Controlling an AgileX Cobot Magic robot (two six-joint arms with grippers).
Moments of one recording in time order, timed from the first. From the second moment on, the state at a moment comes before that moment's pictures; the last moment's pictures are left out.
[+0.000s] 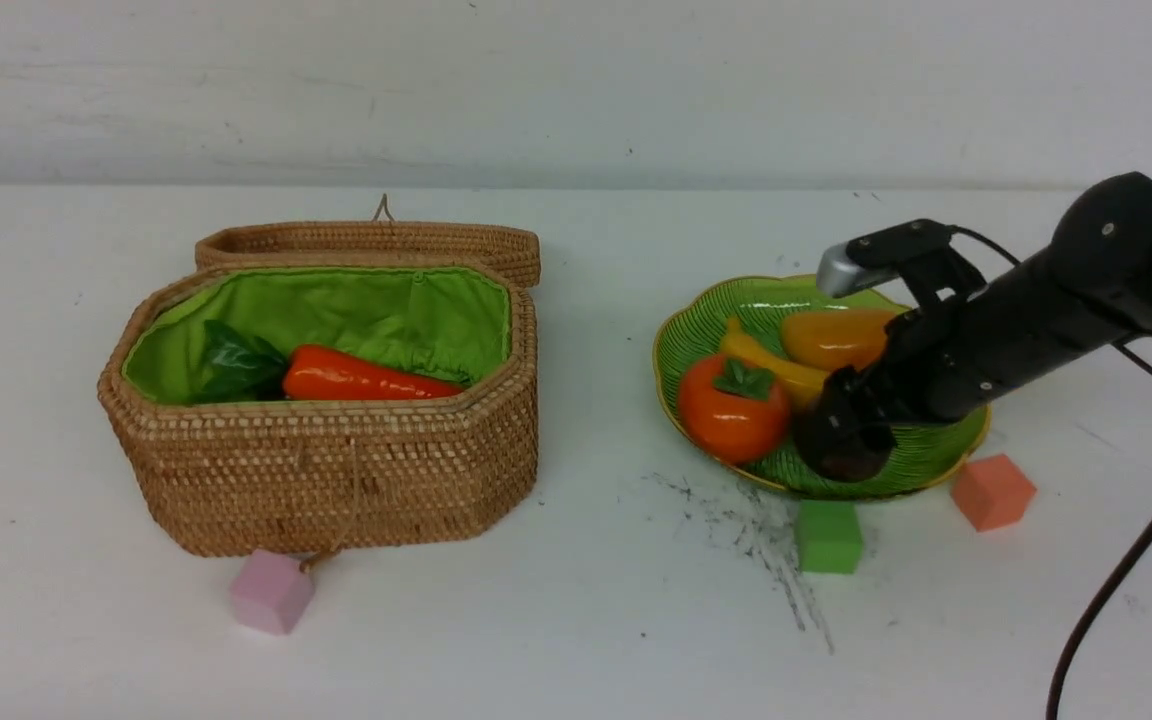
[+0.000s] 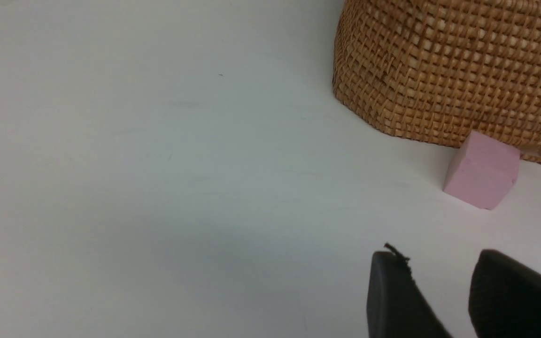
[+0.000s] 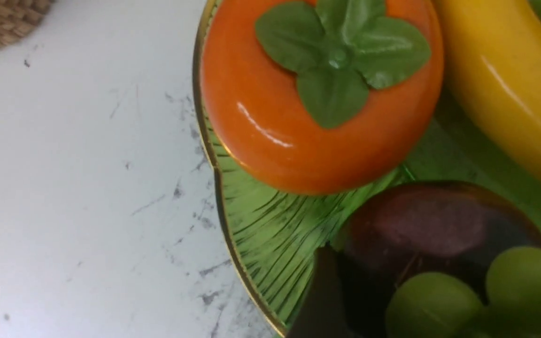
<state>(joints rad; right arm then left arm) 0.15 1.91 -1.34 0.59 0.62 -0.79 0.02 -0.01 0.03 0.10 0.40 -0.31</state>
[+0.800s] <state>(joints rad) 0.00 1.46 -1.33 0.40 0.93 -0.39 0.02 -0.01 0.03 0.10 0.40 -0.31</state>
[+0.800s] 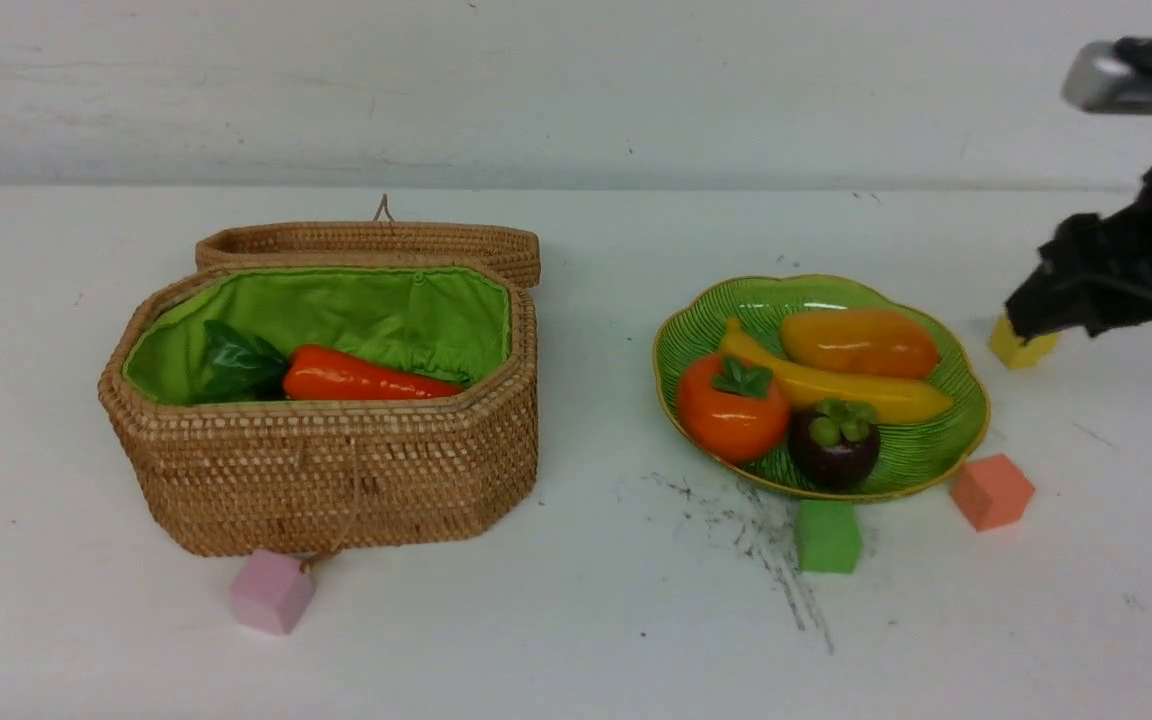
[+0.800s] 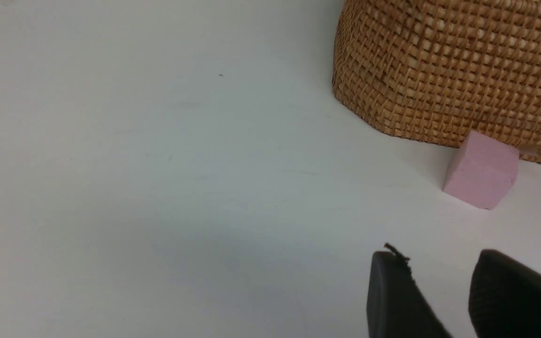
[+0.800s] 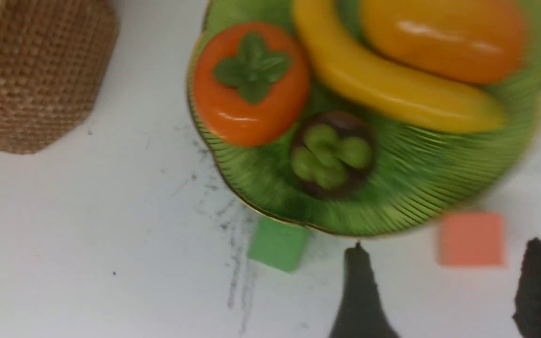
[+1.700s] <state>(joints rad) -0.01 0.60 -0.52 0.37 0.77 -0.26 0.02 -0.01 0.03 0.10 0.40 -0.31</state>
